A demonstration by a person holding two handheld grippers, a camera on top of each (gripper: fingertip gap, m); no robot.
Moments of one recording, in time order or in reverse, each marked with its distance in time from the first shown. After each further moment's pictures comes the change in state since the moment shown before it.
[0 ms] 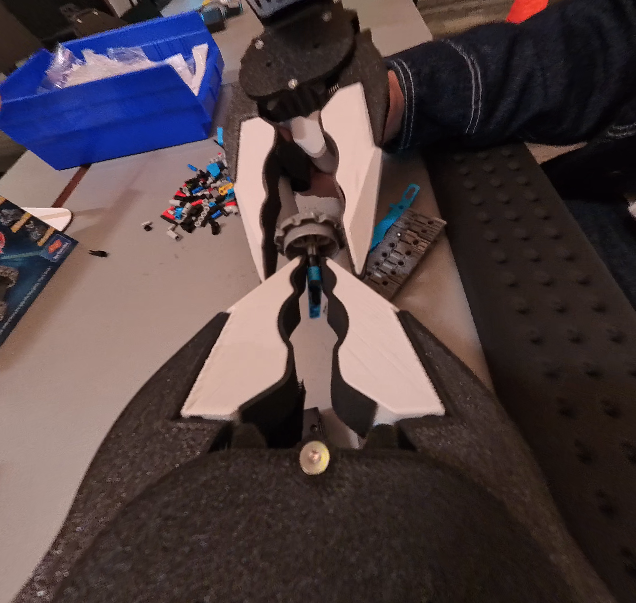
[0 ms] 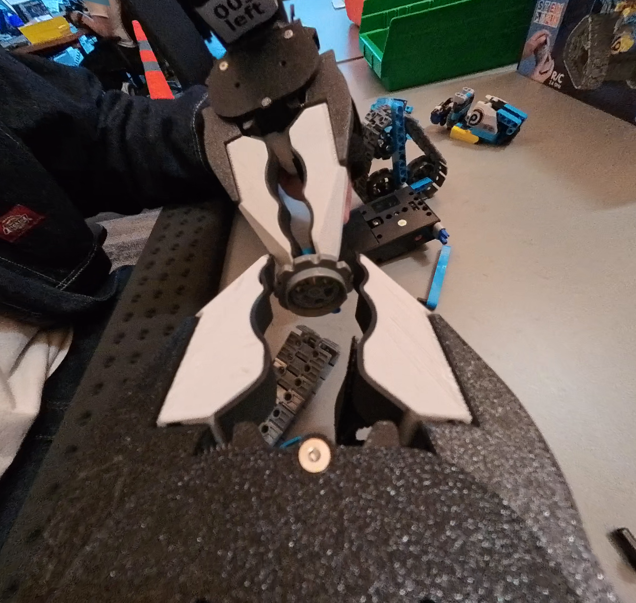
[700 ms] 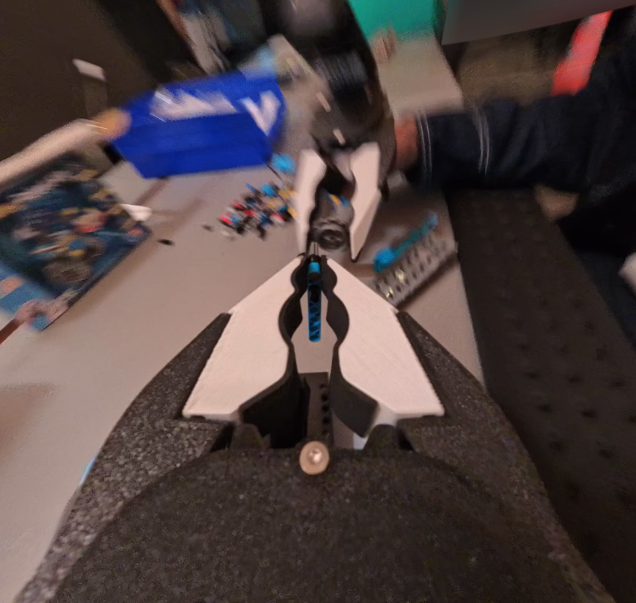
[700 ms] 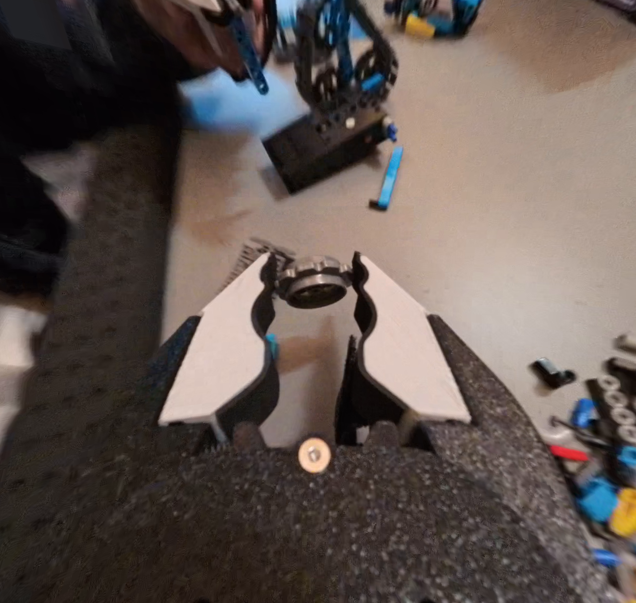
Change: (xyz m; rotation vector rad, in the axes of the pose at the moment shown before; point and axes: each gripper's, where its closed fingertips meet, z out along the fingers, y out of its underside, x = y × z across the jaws) left arm -0.023 -0.010 -0.066 0.215 -0.172 -0.121; right arm 0.033 0.055 -0.043 -0.132 0.095 0.070
